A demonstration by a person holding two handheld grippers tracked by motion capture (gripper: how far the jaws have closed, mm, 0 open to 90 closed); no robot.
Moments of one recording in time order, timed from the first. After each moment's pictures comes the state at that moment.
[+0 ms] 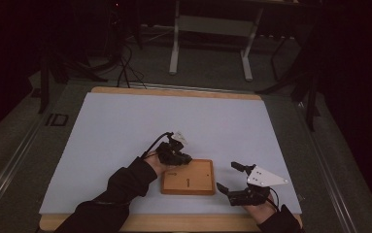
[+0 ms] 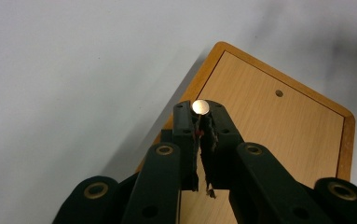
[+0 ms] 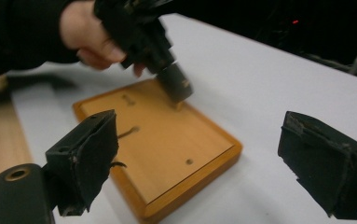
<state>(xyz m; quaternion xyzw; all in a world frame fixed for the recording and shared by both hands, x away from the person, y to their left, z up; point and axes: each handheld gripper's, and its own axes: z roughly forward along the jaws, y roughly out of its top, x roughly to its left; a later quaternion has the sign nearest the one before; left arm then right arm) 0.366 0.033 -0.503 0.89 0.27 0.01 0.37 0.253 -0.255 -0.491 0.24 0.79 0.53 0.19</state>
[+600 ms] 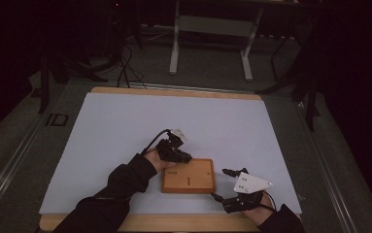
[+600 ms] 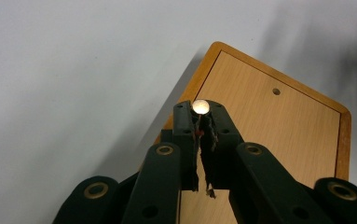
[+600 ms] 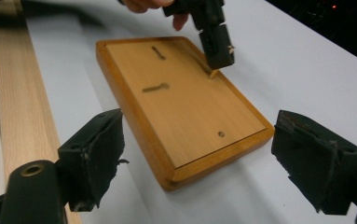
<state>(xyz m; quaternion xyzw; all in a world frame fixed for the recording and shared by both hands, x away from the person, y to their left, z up) 0.380 0.035 -0.503 0.89 0.27 -0.04 0.37 0.245 -0.237 -0.494 0.16 0.86 0.45 0.19</state>
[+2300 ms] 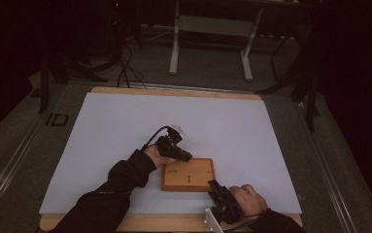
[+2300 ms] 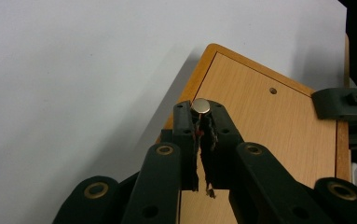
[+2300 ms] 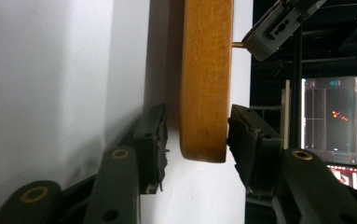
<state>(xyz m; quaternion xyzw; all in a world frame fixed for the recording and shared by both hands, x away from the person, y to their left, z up) 0.396 0.039 -0.506 0.88 0.28 -0.09 0.38 0.209 -0.188 -0.558 -0.14 0.83 0.15 0.52</state>
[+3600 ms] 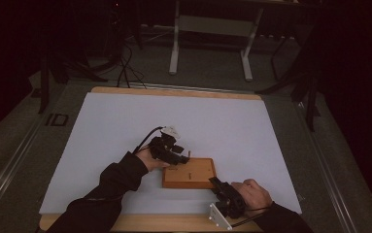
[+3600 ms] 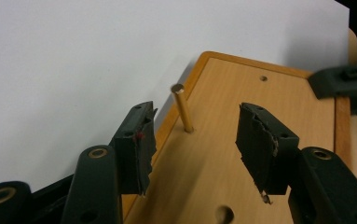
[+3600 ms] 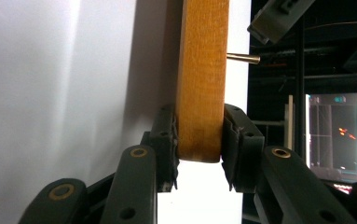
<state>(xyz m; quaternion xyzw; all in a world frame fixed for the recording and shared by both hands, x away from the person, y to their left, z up) 0.371 0.058 -0.487 0.88 0.26 -0.01 0.40 0.221 -0.197 -0.536 -0.17 0.84 0.17 0.49</state>
